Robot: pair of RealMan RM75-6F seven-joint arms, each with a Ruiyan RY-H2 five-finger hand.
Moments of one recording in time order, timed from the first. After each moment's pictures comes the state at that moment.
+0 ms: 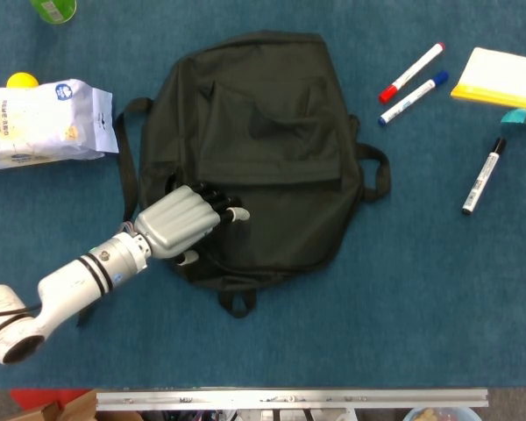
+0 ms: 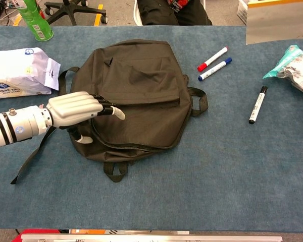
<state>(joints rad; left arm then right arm) -0.72 -1.42 0.03 -1.50 1.68 0.78 -0.03 0.25 -1.30 0.19 -1.35 -1.65 1.74 -0.16</state>
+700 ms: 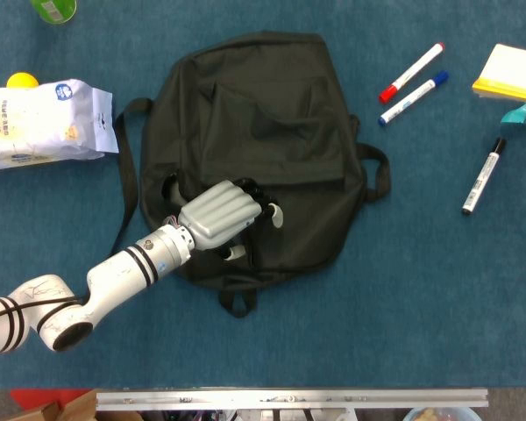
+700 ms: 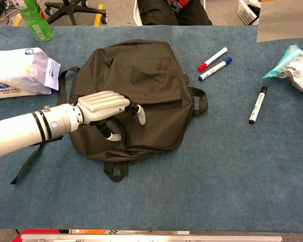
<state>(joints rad) -0.79 -1.56 -0.02 -1.44 1.57 0.77 -0.08 0.23 -1.29 0.20 -1.33 -1.64 1.76 -0.11</state>
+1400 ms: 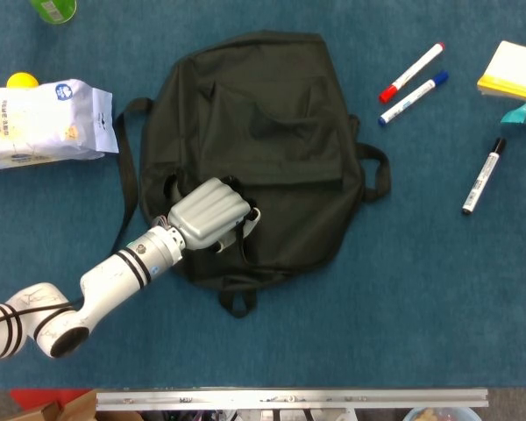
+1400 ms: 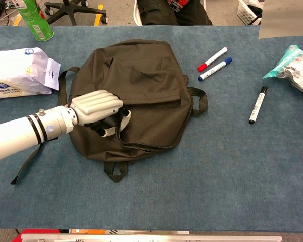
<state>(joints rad) -0.77 -1.58 0.01 -1.41 1.53 0.83 0.04 0.22 -1.28 0.20 -1.33 -1.64 1.78 -0.06</state>
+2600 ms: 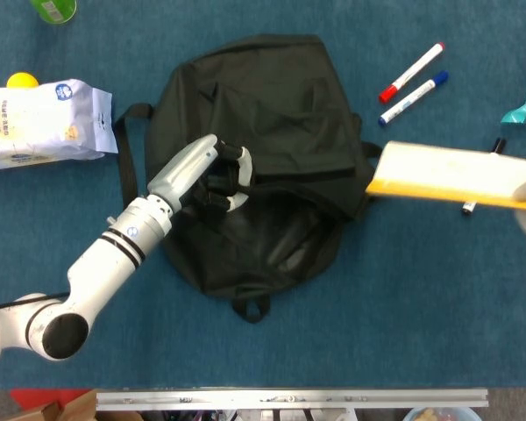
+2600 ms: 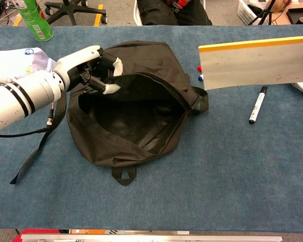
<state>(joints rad) -0.72 -1.40 -0.23 -1.78 1.05 0.80 -0.36 0.25 -1.20 0.04 -1.52 -1.93 1.74 0.18</state>
